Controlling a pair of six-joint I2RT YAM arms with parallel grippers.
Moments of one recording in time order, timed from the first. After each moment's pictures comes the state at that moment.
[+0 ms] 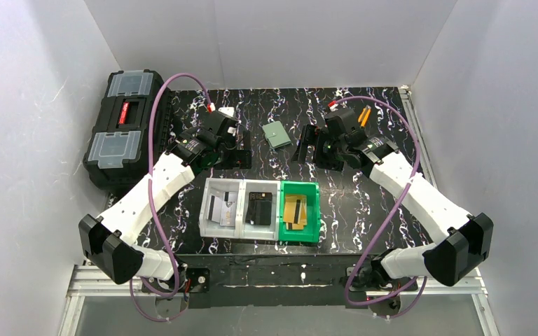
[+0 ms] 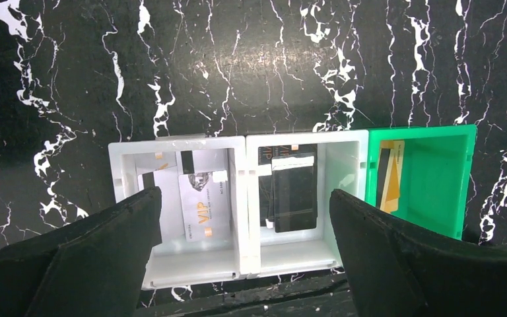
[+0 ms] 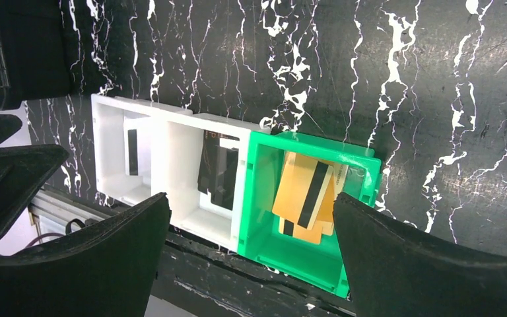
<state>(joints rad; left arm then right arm) -0.62 1.36 1.37 -0.93 -0.22 -0.49 0.60 1.33 1.29 -0.75 -0.06 0.67</state>
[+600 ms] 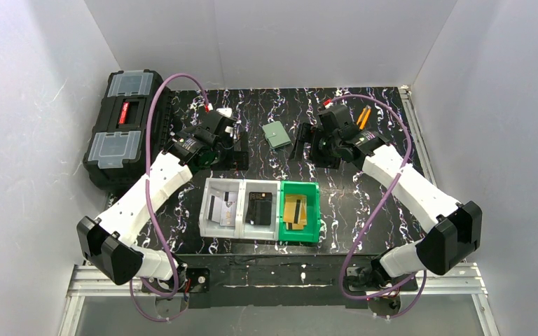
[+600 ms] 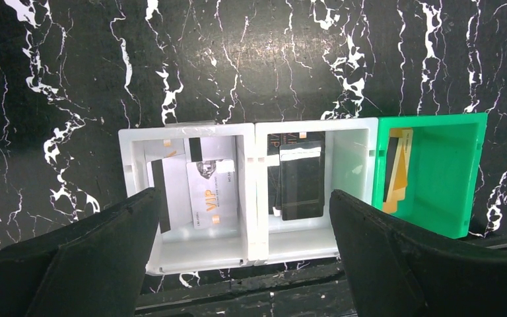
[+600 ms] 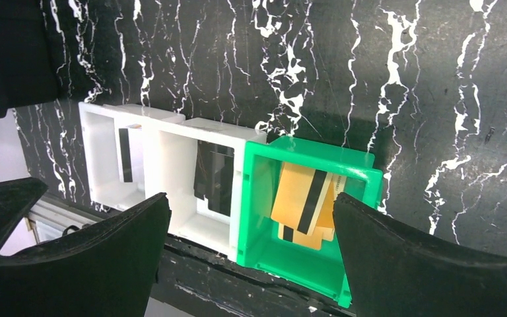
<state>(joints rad) -0.60 1.36 1.39 -0.99 -0.21 -0.48 0.59 1.41 1.33 -0.75 -0.07 0.68</state>
